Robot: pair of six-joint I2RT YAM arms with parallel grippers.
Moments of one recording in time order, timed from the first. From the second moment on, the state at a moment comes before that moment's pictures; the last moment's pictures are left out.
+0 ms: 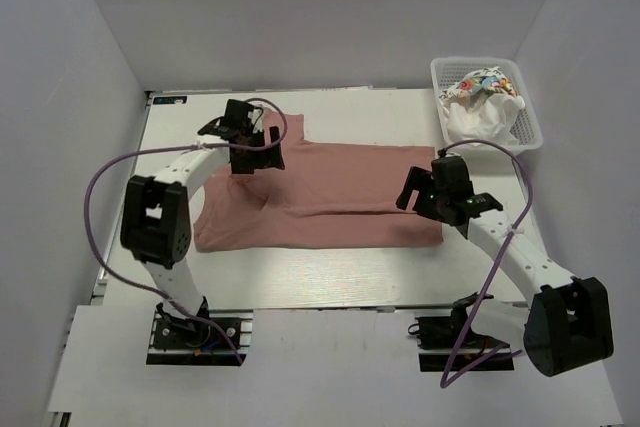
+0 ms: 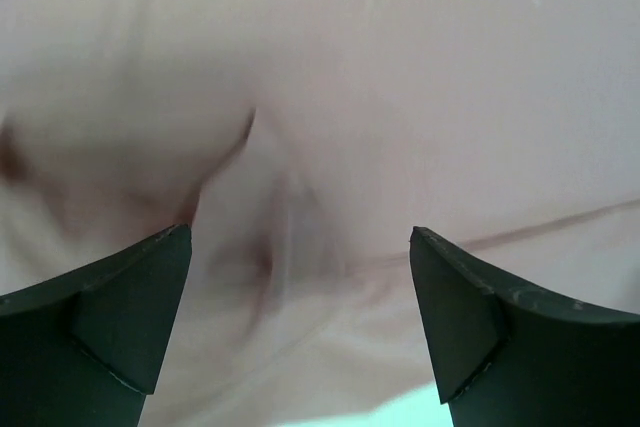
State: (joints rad) left arm -0.27 1.86 1.41 -0.54 0.15 -0.31; right arm 0.32 1.14 0.72 -0.42 0.04 0.53
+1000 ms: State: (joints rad) left arm -0.26 2.04 1.51 -0.44 0.12 -0.38; right arm 0.32 1.18 0.72 -0.40 0.02 0.52
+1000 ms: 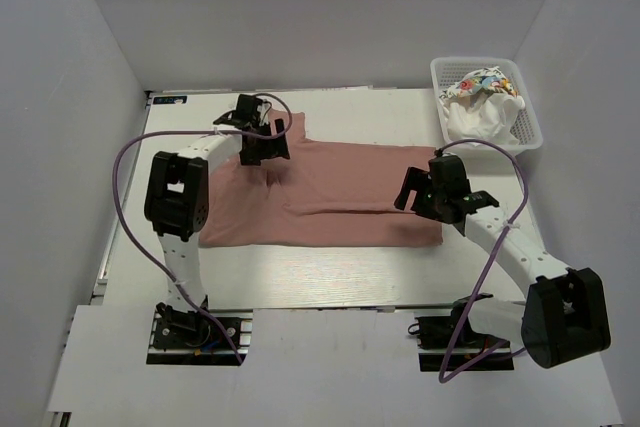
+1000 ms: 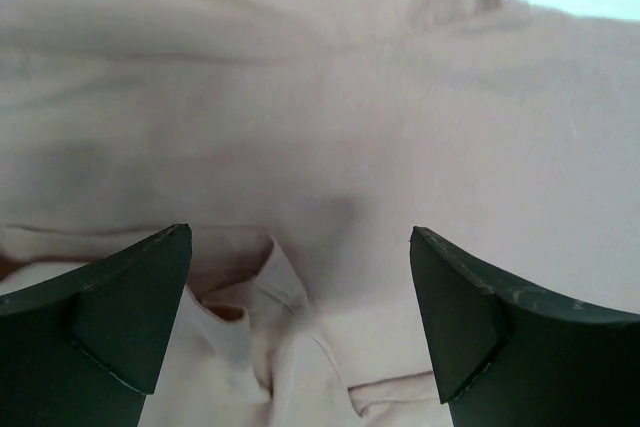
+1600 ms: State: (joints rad) left arm -0.22 2.38 2.27 -0.59 -0.11 -0.30; right arm 0.32 1.54 1.24 -0.43 0.20 0.52
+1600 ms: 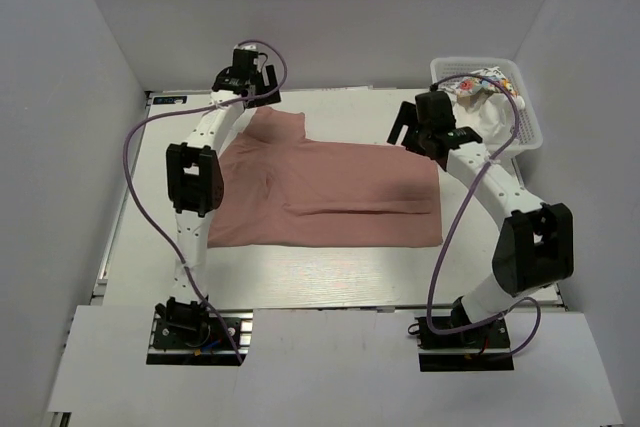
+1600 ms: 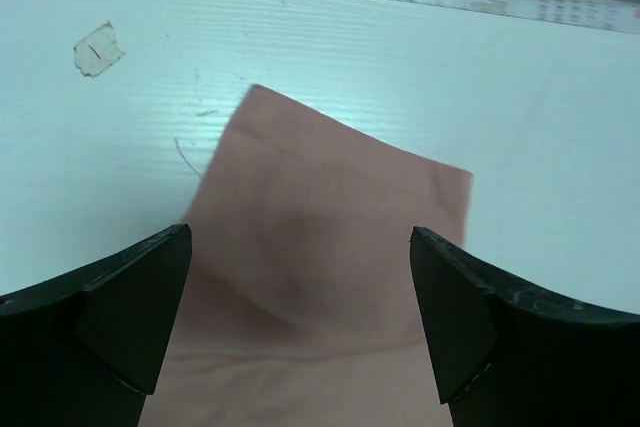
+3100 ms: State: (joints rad) left arm -0.16 2.65 2.28 -0.22 -0.01 -0.12; right arm 0.25 1.96 1.57 -0.56 0.27 0.53
